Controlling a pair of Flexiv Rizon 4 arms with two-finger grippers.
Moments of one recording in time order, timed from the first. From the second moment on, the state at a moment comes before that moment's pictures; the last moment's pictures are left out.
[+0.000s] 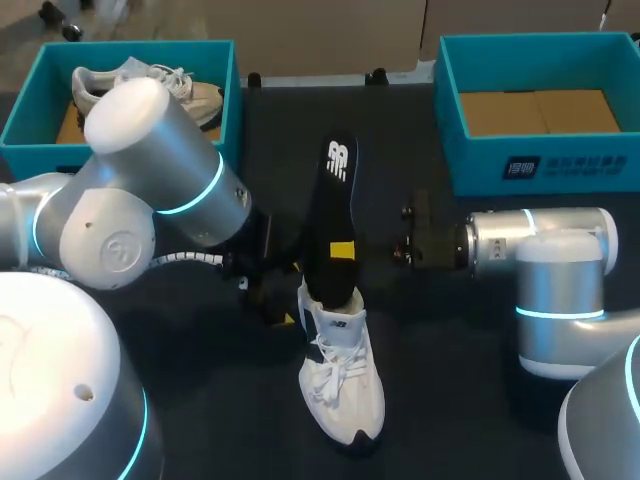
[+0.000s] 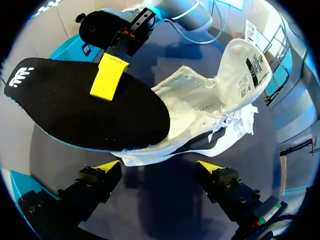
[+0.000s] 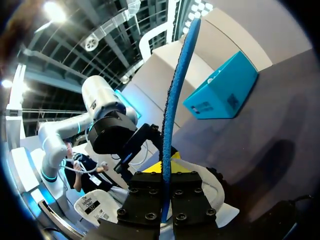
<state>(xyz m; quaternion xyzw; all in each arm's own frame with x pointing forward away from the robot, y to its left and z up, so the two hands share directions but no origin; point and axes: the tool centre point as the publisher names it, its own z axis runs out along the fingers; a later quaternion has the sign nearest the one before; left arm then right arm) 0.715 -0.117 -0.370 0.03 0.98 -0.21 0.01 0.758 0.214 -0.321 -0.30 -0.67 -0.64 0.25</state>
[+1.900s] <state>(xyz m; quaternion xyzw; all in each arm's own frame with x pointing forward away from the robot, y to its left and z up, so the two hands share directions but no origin) 0.715 -0.117 -0.370 0.03 0.98 -0.21 0.01 0.707 0.220 -0.342 -0.29 -0.67 -0.63 0.27</state>
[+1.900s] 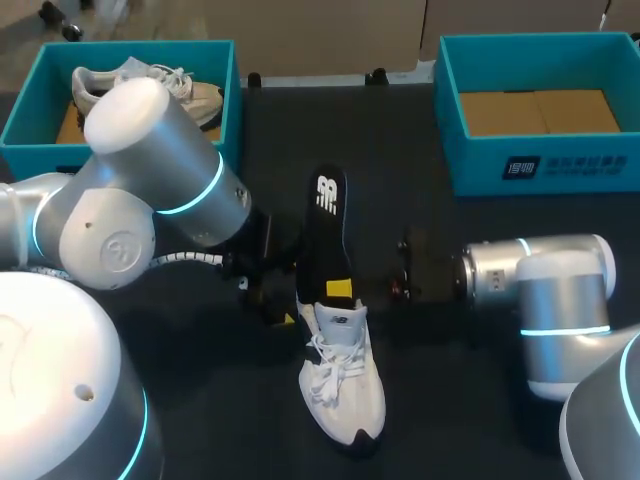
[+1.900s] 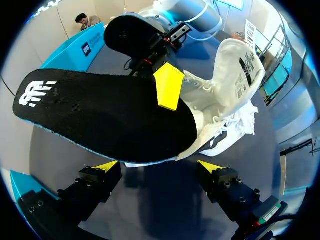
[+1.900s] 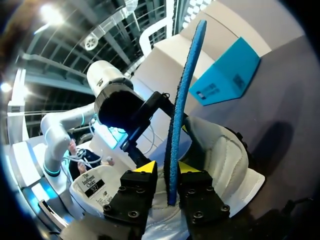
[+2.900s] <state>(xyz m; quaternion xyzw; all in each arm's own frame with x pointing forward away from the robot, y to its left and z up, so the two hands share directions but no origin) 0.715 -0.117 -0.370 0.03 0.98 -0.21 0.01 0.733 0.242 -0.322 -0.26 -0.70 -0.61 0.27</state>
